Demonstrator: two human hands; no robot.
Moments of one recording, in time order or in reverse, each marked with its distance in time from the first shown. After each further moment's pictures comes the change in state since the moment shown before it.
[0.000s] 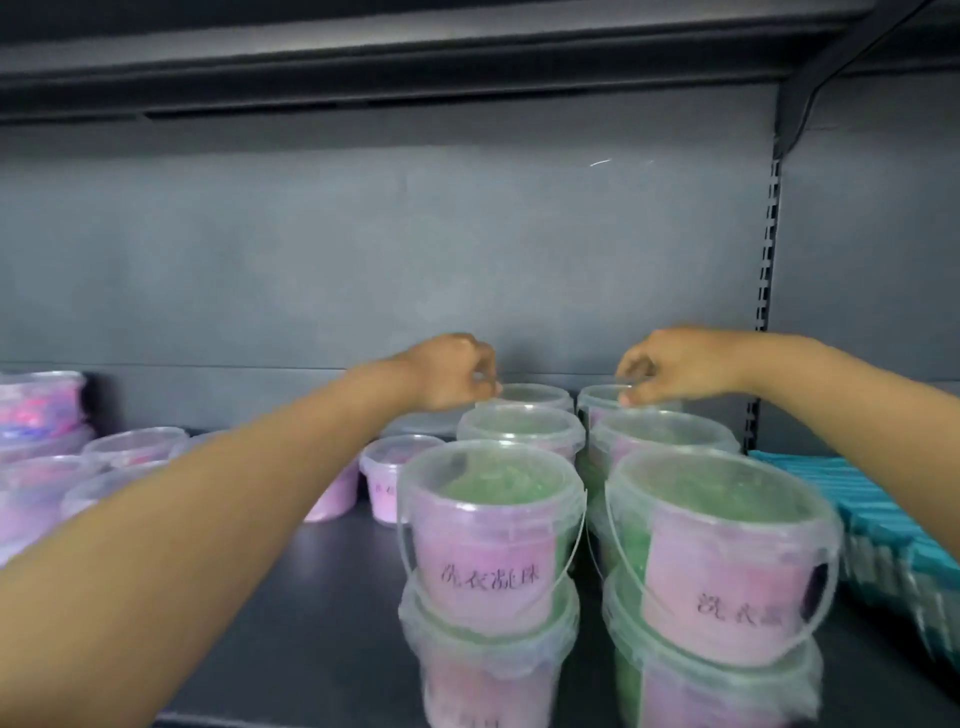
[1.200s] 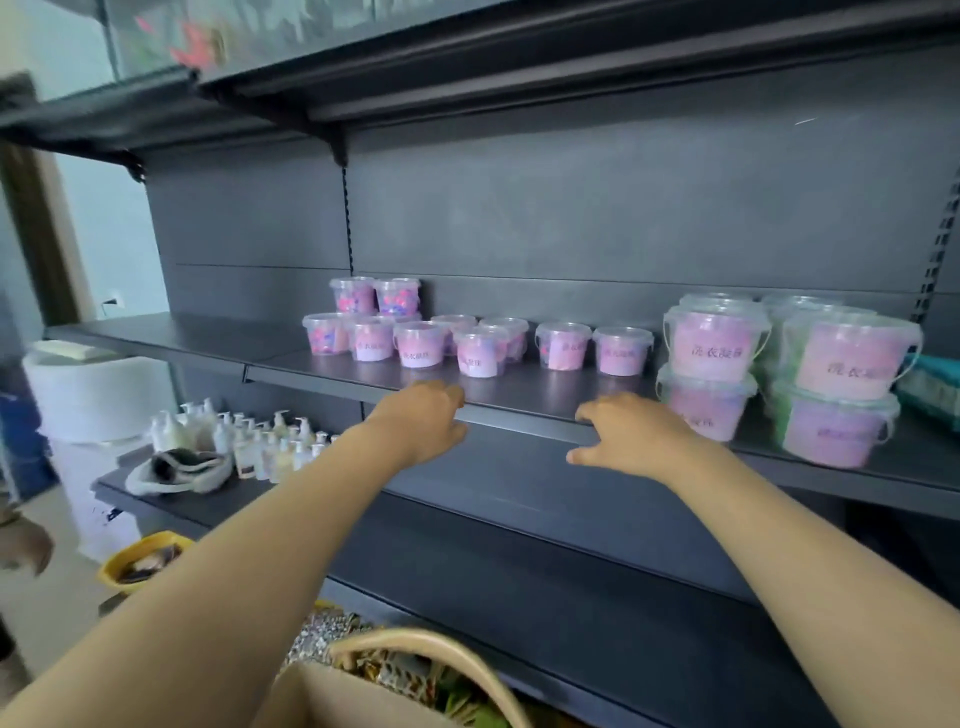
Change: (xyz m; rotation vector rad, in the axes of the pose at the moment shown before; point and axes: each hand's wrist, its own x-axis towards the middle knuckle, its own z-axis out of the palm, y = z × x) left_hand -0.446 -0.038 -0.042 0.175 -0.101 -0.486; right_hand -0.228 -0.320 0.073 0.049 0.063 -0.274
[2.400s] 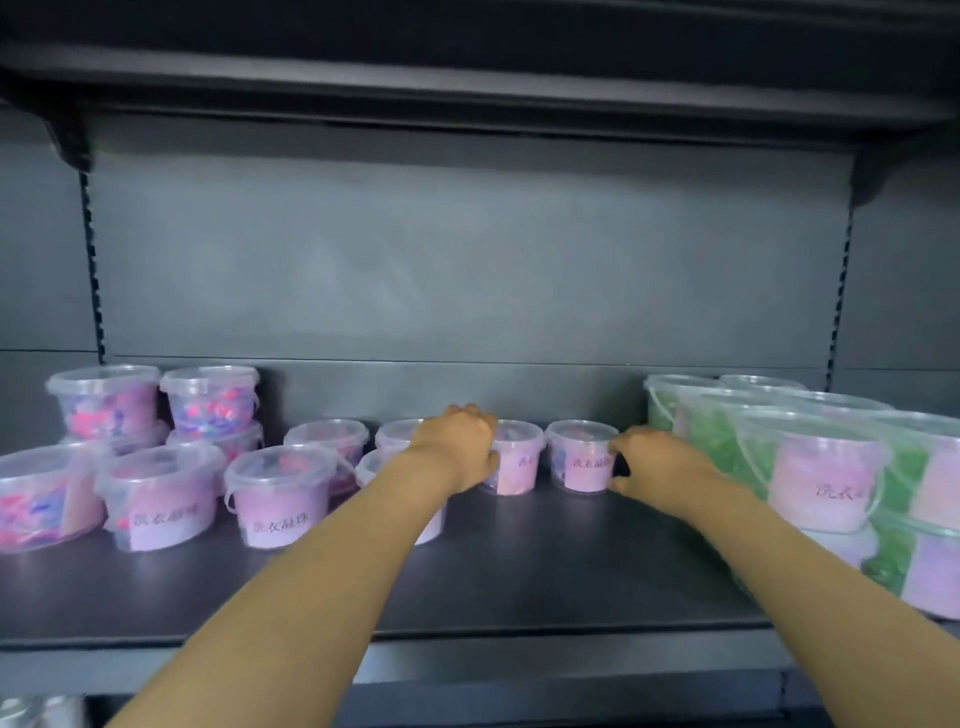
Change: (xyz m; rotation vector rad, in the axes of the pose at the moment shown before) left_hand 0.337 -0.037 0.043 -0.075 0.074 0.459; right_hand 0.236 0.082 0.024 -0.125 0.077 0.566
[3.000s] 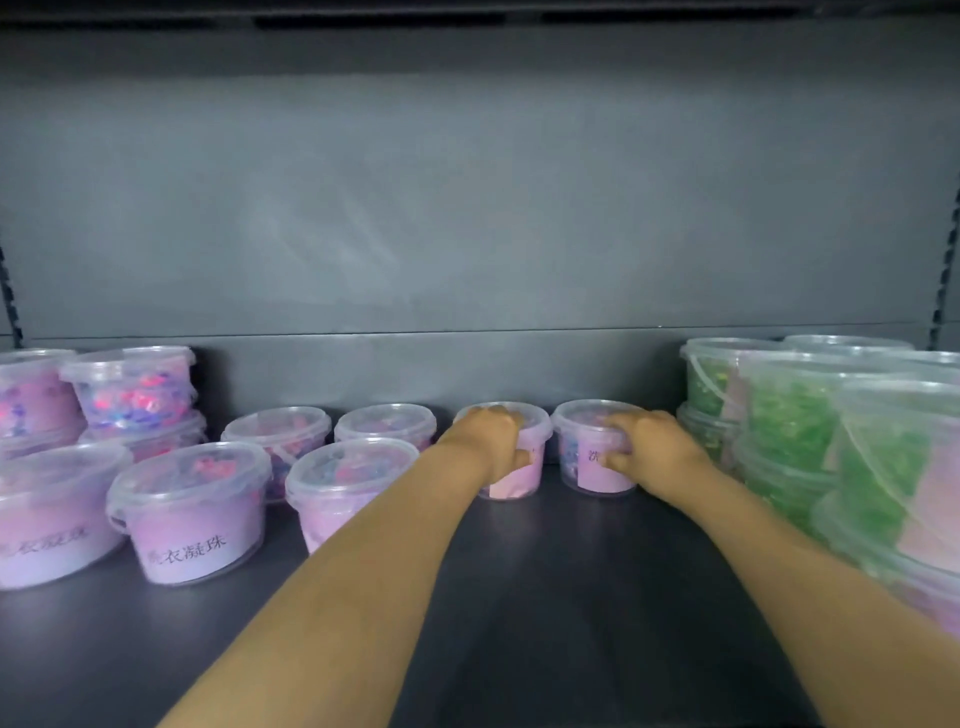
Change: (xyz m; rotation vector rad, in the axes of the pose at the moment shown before) left_hand 0.122 0.017 0.087 -0.029 -0.085 0.031; right_hand 0.103 0.030 0.089 0.287 0.104 0.004
